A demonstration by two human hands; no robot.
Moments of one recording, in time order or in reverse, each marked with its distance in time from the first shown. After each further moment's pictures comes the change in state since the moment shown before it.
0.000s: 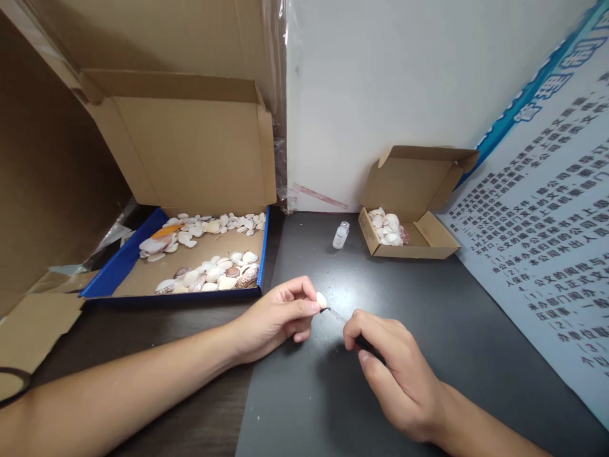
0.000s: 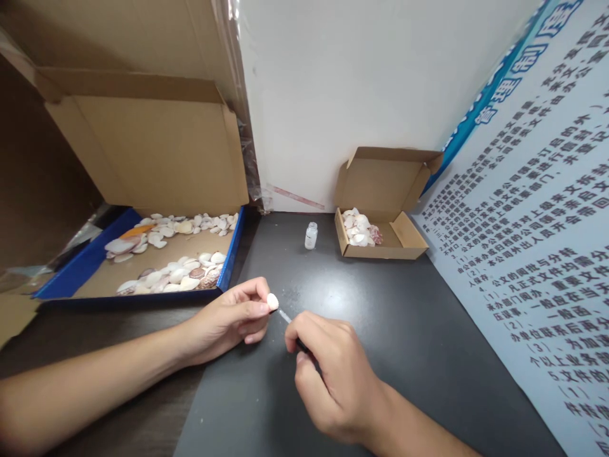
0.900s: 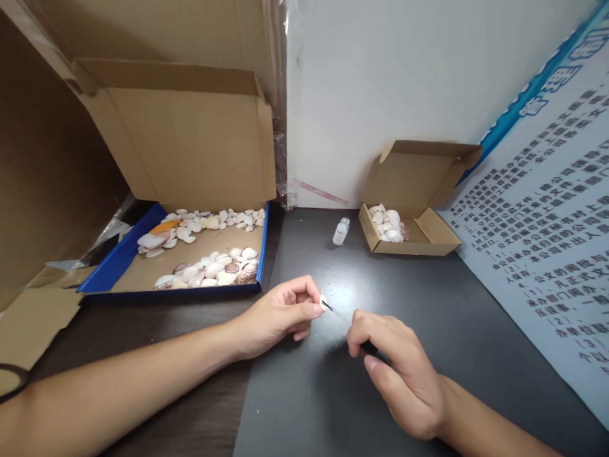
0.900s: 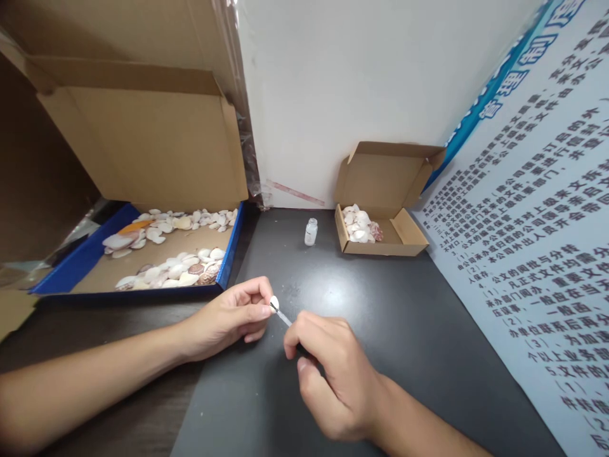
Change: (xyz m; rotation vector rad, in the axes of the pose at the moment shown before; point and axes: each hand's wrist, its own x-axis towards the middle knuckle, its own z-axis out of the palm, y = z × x) left_hand 0.000 -0.004 0.002 0.119 -0.008 0.017; right_hand -0.001 0.001 -0.002 0.114 -0.028 -0.088
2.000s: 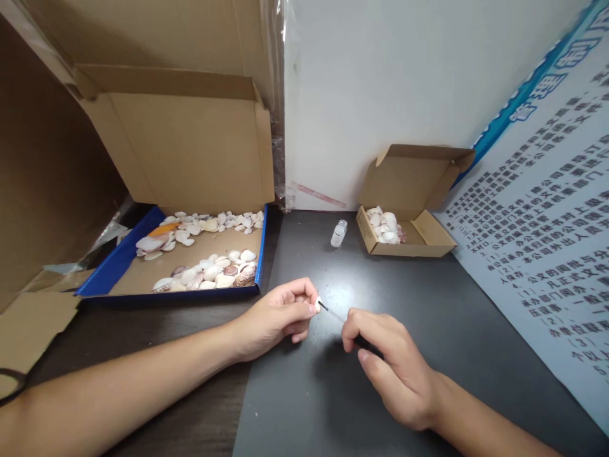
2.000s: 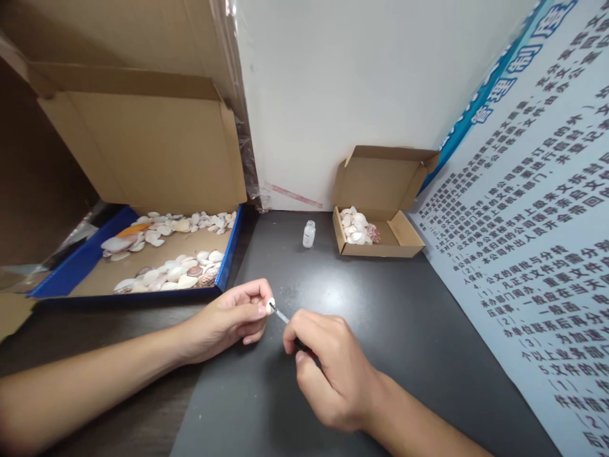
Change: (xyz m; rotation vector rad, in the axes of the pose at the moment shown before) left_hand 0.000 0.001 -0.002 -0.020 -0.035 -0.021; right_hand 0.004 0.003 -0.002 -0.031 -0.027 0.048
